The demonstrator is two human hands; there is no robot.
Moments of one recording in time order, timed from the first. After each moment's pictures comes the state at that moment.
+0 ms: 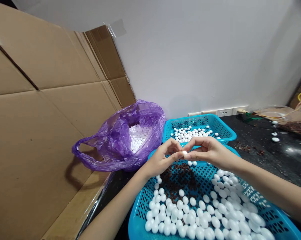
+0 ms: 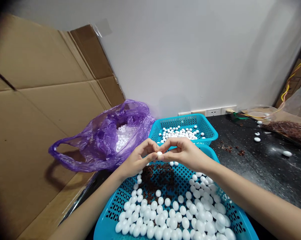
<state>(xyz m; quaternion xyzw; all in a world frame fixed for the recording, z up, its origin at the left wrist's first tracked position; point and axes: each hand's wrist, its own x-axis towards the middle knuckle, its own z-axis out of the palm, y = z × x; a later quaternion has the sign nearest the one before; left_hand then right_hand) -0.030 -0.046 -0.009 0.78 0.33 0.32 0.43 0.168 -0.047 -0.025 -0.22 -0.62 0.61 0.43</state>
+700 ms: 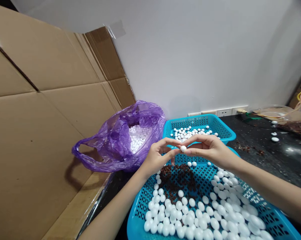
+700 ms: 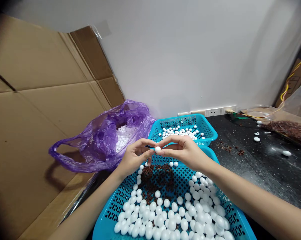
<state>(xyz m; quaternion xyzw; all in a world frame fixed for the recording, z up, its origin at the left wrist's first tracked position) -0.036 -0.041 -0.015 0.75 0.33 0.40 0.42 0.169 -0.048 -0.022 -0.22 -0.64 0.56 0.47</state>
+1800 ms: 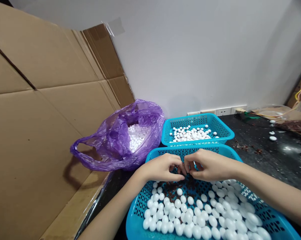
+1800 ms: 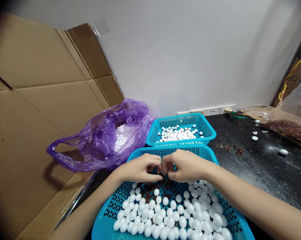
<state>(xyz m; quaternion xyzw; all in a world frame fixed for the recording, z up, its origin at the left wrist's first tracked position) -0.036 -0.042 -0.015 0.92 0.28 0.05 0.27 0.172 -0.055 -0.028 -0.29 -0.89 0.30 0.19</state>
